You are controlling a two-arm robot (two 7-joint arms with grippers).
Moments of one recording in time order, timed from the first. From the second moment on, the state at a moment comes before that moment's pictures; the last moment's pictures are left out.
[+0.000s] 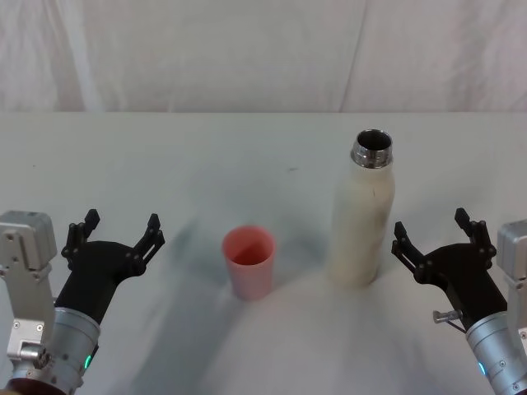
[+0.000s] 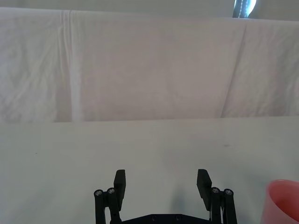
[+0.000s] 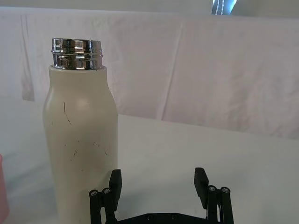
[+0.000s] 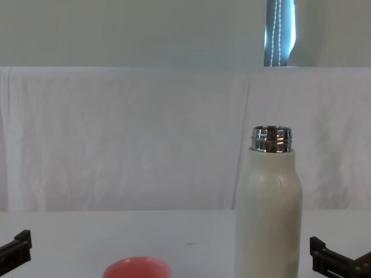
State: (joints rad) left arm 0.27 0.24 0.04 -1.85 -0.25 -0.02 -0.02; right arm -0.17 0.19 -0.26 -1.77 0.07 -0.06 -0.03
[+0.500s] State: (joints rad) left arm 0.27 0.24 0.04 -1.85 -0.25 -0.02 -0.02; right arm -0.17 0.19 -0.26 -1.77 0.07 -0.06 -0.03
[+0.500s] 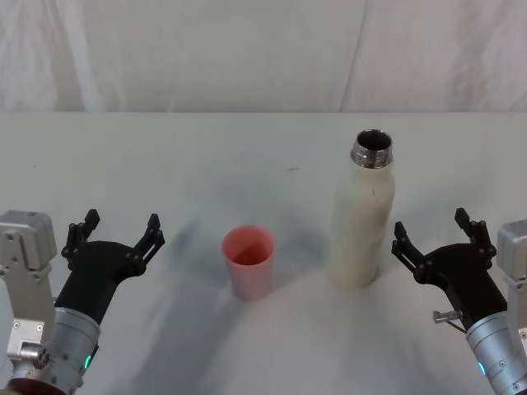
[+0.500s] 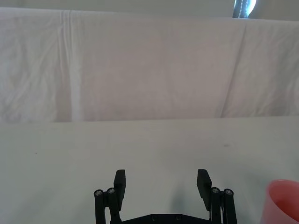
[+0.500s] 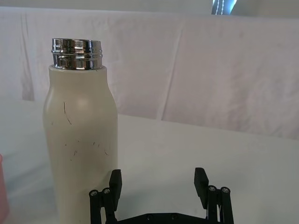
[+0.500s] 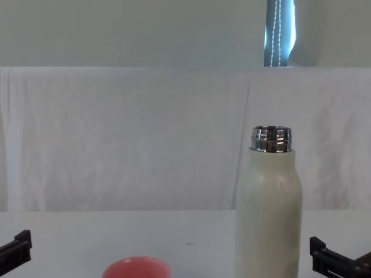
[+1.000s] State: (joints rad) left arm 0.27 0.24 0.04 -1.85 -0.25 -0.02 -0.02; right arm -0.17 0.19 -0.26 -1.77 0.07 -0.06 -0.03
